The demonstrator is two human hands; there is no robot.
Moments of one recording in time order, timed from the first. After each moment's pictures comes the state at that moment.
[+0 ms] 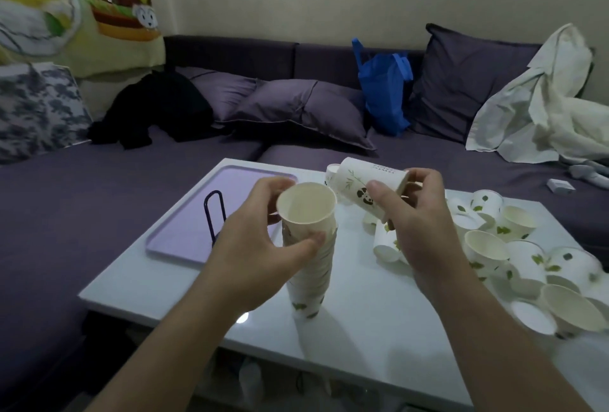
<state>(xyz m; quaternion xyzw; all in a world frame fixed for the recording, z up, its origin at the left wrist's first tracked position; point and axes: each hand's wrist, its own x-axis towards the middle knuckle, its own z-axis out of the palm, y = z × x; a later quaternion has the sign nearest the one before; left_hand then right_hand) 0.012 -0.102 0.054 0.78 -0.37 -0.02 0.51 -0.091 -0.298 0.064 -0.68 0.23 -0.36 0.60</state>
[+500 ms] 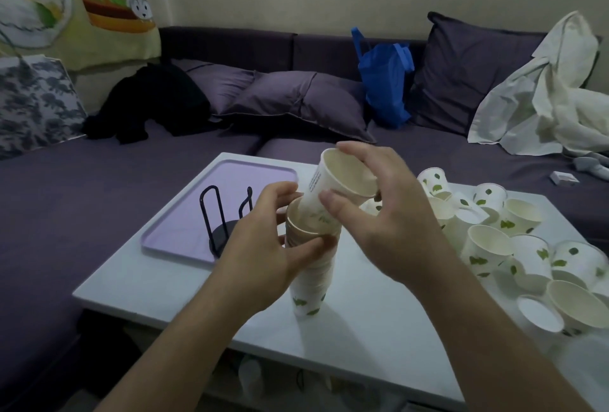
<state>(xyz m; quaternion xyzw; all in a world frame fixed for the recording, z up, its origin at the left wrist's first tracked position) 0.014 -0.116 0.041 0.77 -0.35 -0.08 0.53 -0.082 -0.278 0.076 -0.87 0.08 -0.34 0.35</state>
